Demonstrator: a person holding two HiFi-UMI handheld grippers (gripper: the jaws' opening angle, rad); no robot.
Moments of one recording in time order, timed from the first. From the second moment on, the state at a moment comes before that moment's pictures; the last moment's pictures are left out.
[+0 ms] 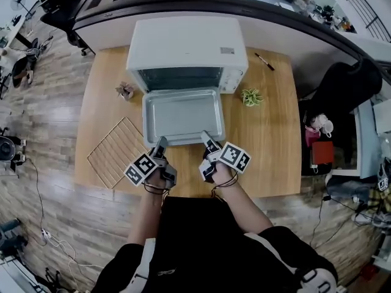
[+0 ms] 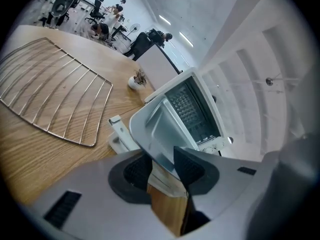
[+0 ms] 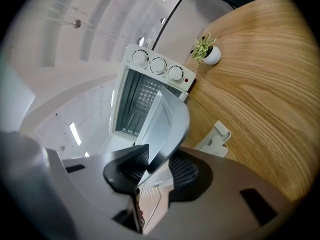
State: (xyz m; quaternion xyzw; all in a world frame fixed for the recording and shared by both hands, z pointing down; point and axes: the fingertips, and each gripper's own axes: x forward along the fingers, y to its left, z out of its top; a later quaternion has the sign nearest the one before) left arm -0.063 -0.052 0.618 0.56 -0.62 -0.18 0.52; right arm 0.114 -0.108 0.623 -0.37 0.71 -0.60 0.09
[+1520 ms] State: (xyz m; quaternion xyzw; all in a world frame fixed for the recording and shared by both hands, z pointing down) left arm -0.228 0.172 0.635 0.35 -0.72 -0.32 0.51; right arm -0.111 0.028 0.619 -0.18 0.78 -0.59 -0.08
